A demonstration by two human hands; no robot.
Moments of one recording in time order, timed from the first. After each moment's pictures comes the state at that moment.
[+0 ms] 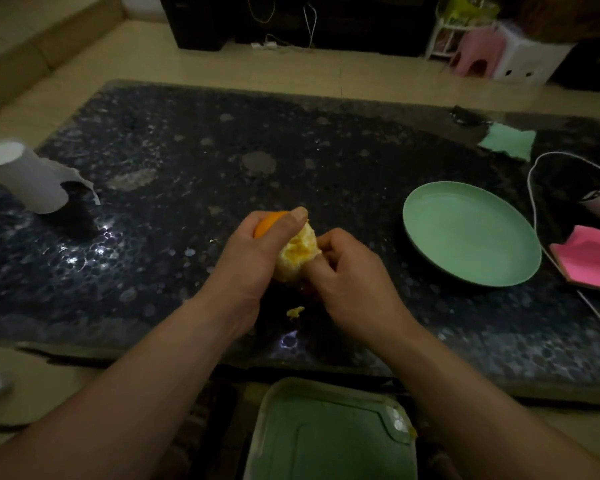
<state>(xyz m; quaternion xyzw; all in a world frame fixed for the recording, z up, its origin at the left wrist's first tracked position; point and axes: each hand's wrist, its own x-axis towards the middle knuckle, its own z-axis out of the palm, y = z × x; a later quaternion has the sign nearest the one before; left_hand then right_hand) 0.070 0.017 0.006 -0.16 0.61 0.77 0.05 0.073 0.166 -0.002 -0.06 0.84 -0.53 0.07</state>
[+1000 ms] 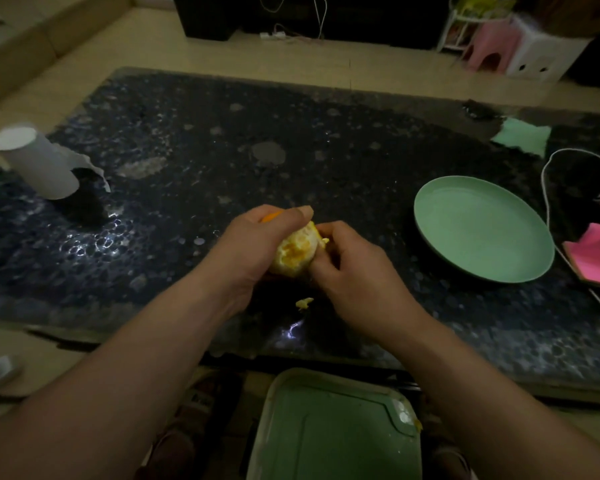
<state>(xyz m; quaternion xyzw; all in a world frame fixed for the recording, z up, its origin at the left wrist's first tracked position) 0.065 -0.001 0.010 -0.18 0.65 0.74 0.10 0.075 0.164 -0.002 -0.11 0.88 -0.46 0.07</state>
